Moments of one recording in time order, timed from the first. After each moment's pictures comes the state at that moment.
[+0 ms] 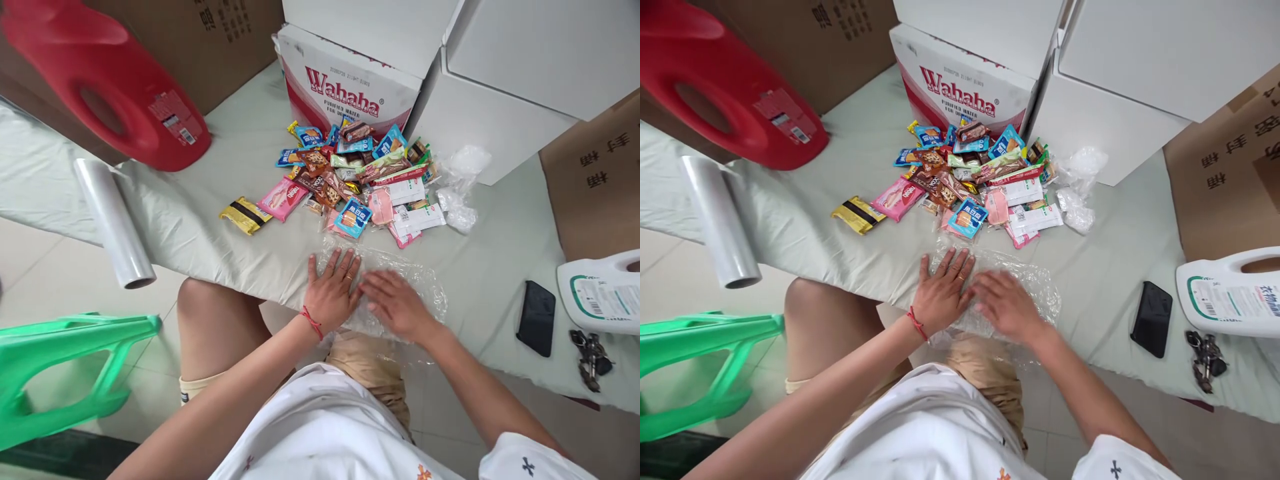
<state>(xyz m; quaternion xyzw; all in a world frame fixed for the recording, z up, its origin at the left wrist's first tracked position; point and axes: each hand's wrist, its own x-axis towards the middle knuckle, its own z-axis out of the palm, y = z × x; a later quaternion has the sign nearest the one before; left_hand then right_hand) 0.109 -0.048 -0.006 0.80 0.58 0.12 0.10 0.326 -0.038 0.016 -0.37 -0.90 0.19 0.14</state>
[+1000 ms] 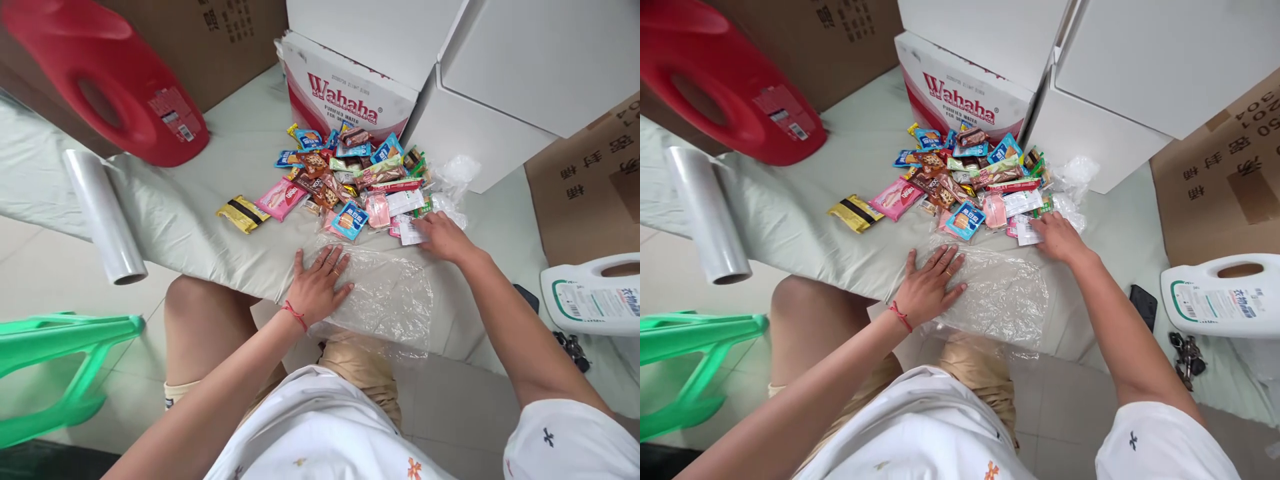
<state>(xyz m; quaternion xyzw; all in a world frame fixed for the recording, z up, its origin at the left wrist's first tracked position) 0.085 -0.038 -0.001 0.81 0.56 0.11 0.11 0.416 0.116 0.057 -0.48 -0.87 -0.01 -0.10</state>
